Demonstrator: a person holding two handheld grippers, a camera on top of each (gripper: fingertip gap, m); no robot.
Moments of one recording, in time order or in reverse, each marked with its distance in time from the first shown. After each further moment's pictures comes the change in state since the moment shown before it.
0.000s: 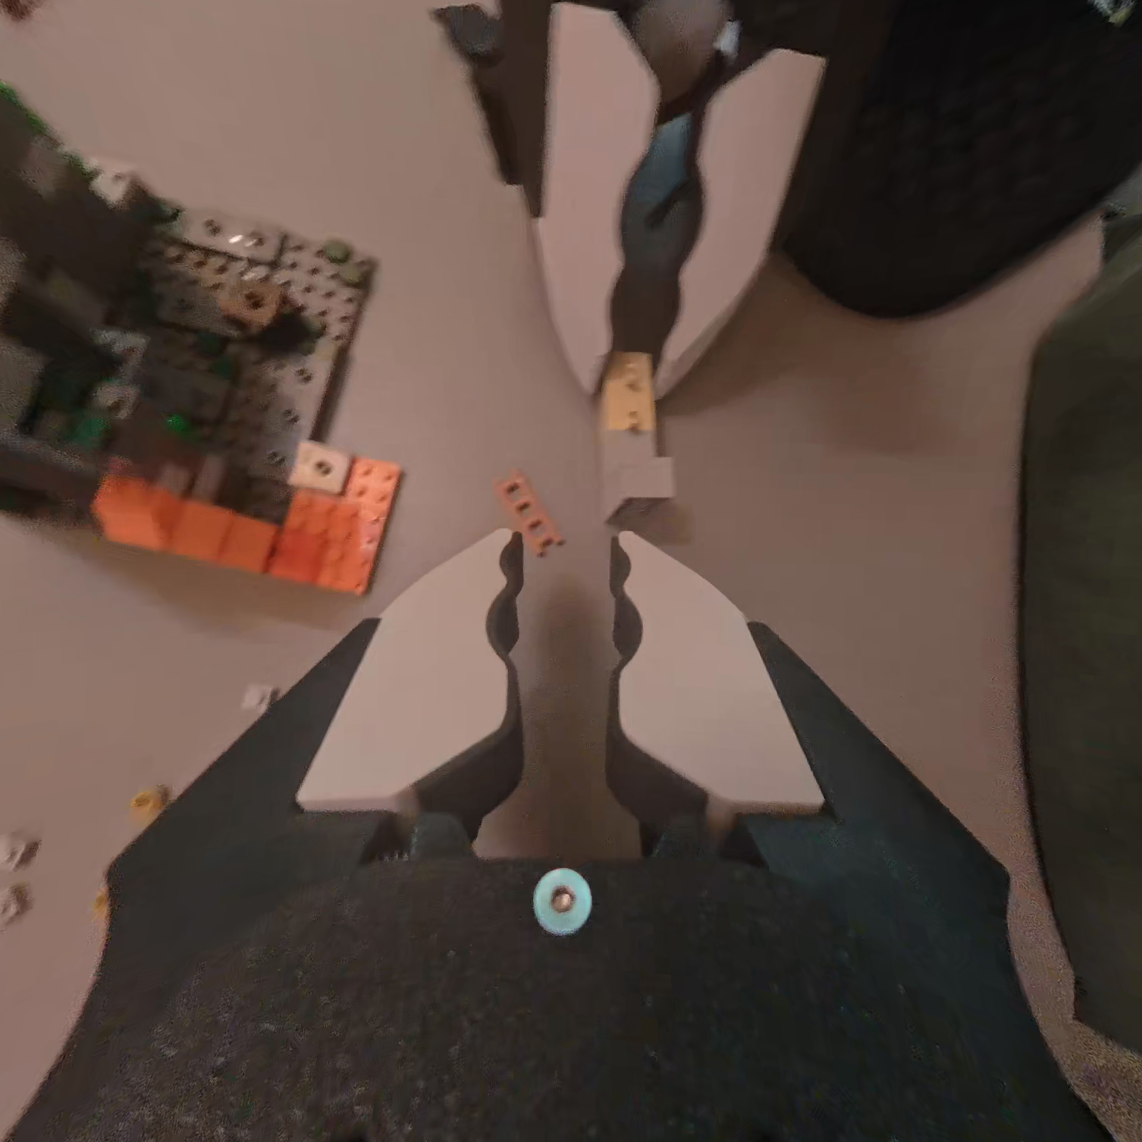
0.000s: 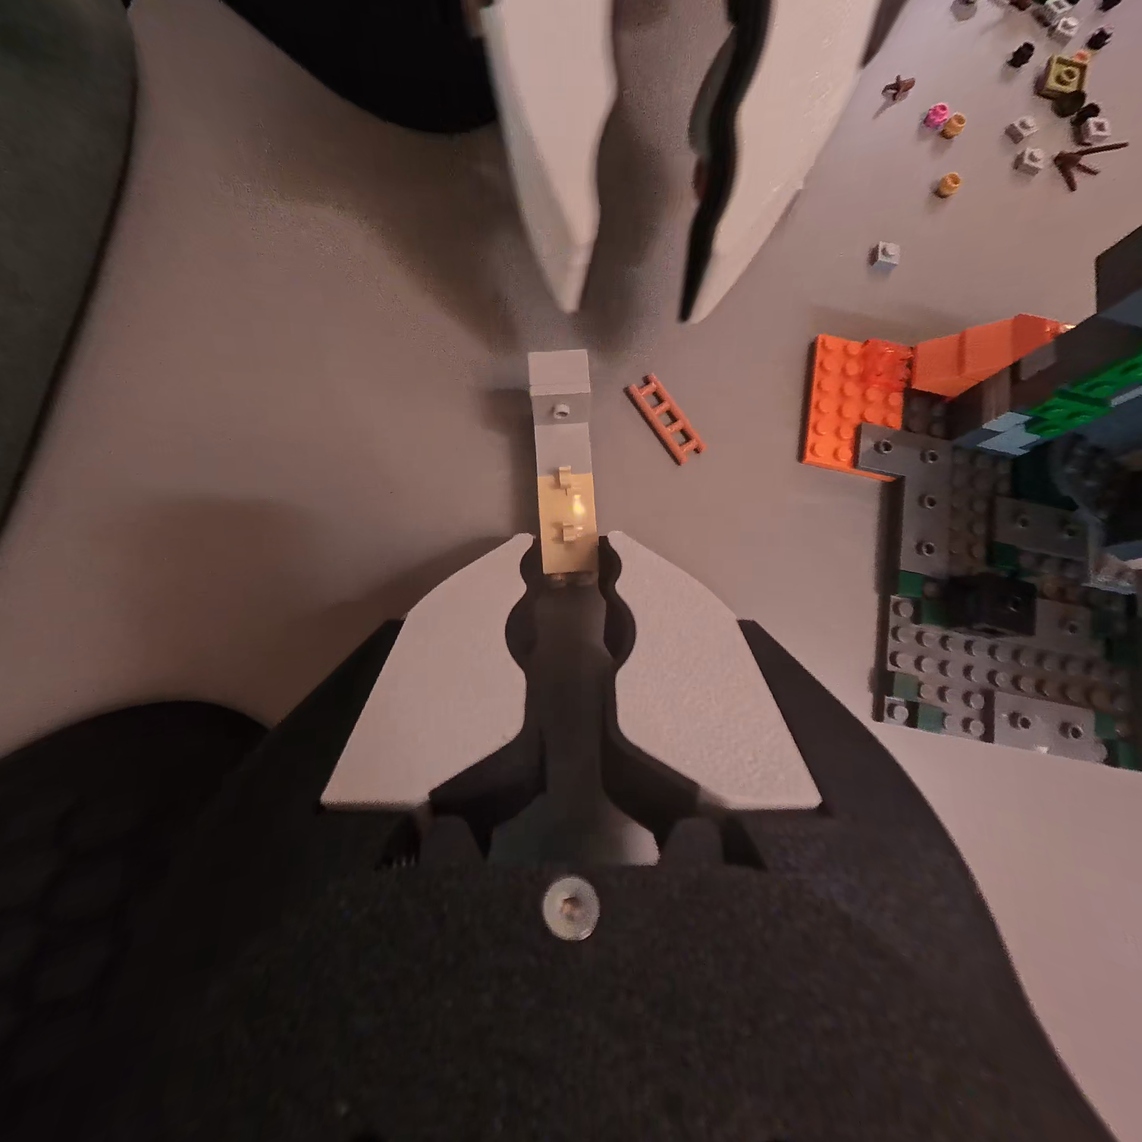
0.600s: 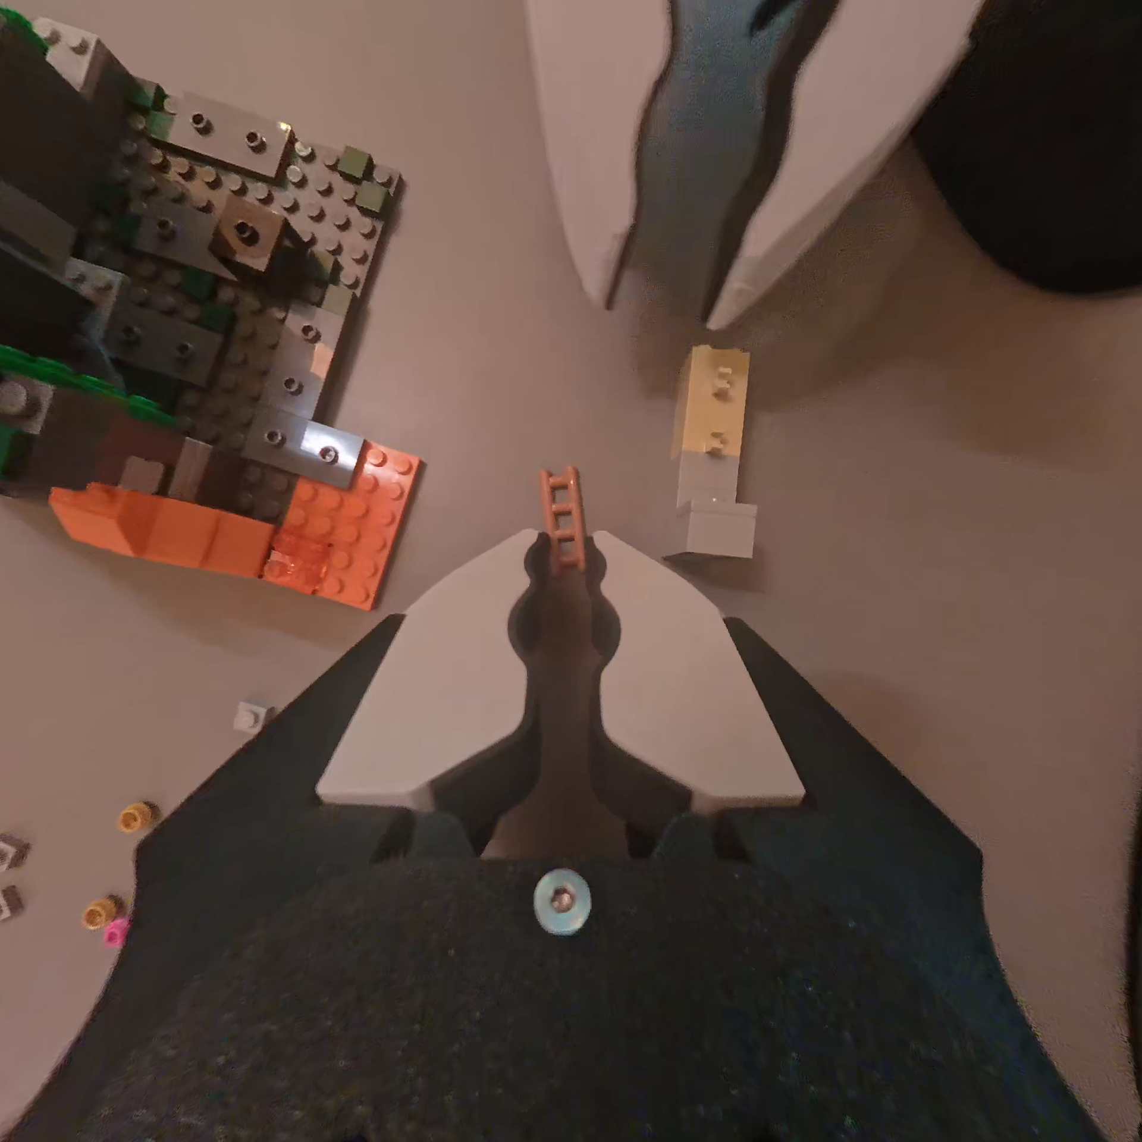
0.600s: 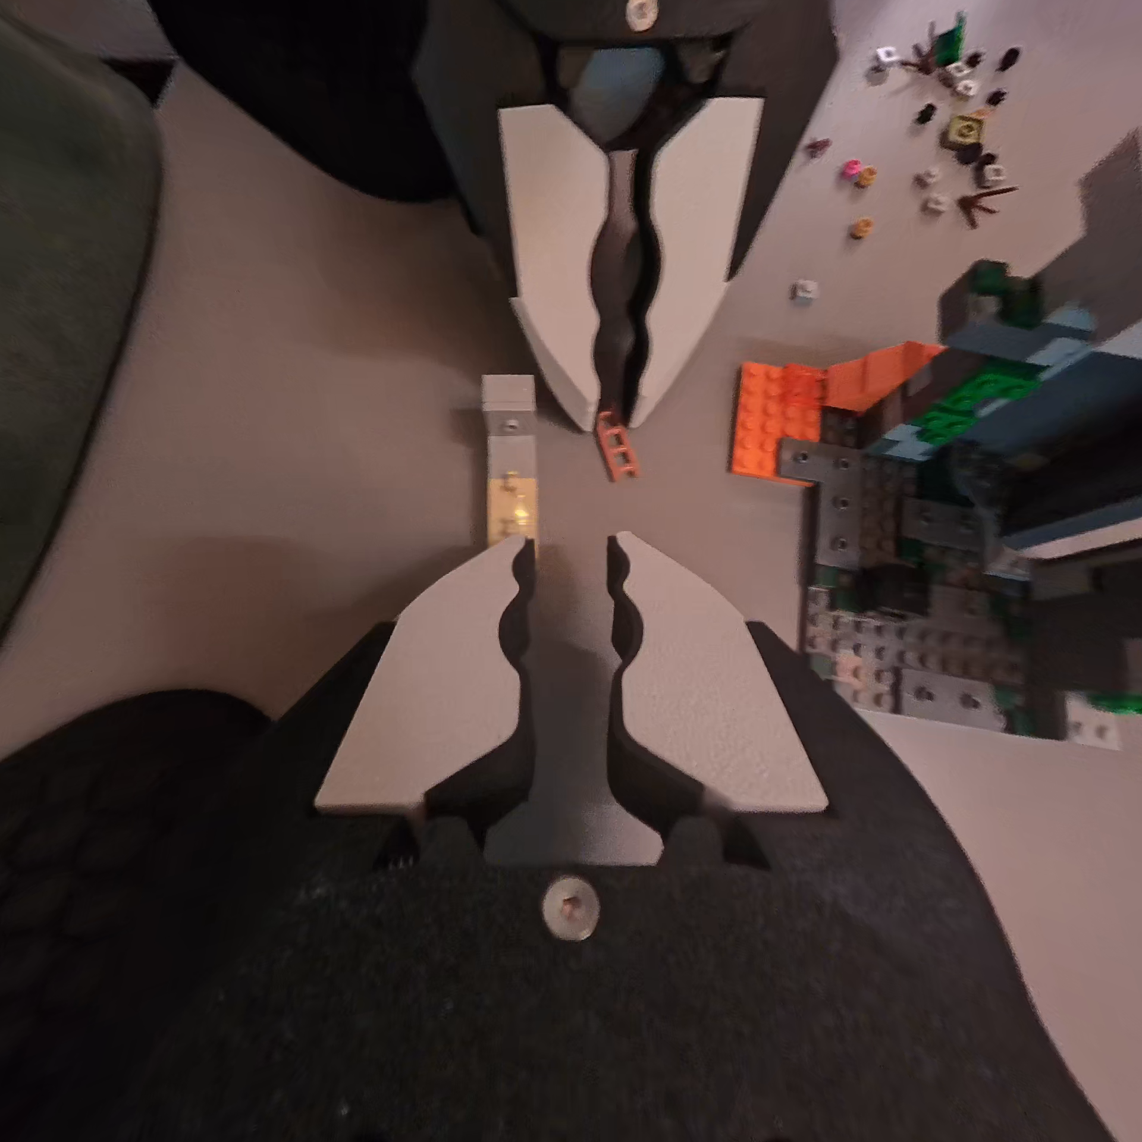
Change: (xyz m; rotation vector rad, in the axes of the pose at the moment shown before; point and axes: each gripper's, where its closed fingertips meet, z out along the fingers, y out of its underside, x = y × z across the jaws) left arm -0.015 0.010 0.029 -0.133 -0.098 -0.035; right arm 0.016 -0.012 -0.019 0.041 -0.001 0.030
